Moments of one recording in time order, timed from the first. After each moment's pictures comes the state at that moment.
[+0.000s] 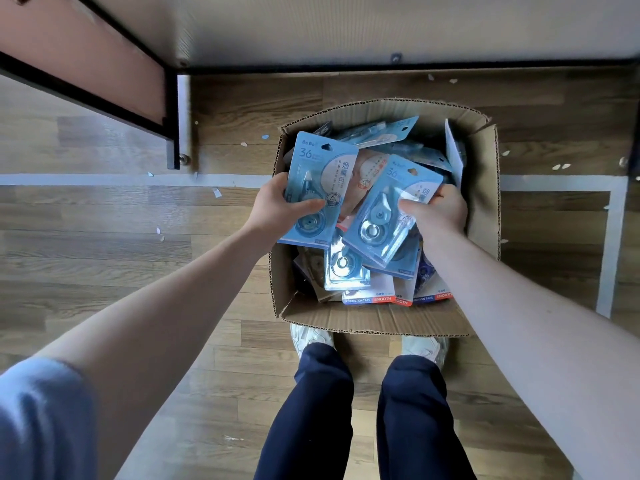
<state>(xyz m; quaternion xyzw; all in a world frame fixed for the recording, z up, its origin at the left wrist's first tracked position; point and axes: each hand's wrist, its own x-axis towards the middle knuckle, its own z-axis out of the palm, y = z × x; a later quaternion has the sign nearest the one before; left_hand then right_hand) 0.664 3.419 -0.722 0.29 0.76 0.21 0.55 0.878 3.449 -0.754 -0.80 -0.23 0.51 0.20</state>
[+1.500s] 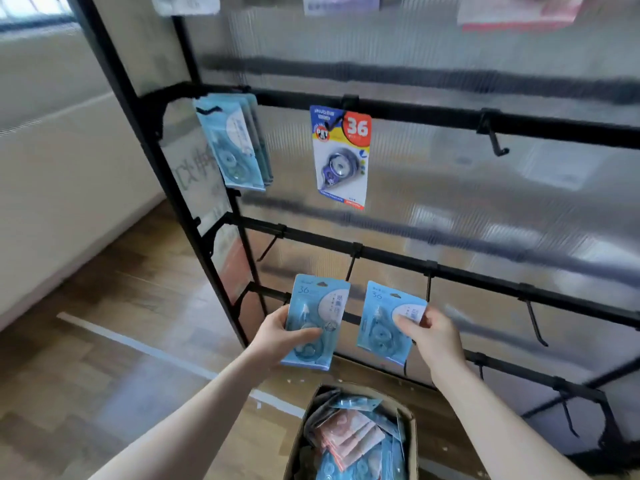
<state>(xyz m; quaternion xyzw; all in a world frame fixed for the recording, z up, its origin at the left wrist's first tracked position) 0.657 3.406 -0.248 0.31 0.68 0.47 0.47 0.873 3.503 -0.241 -0.57 -0.52 0.54 0.34</state>
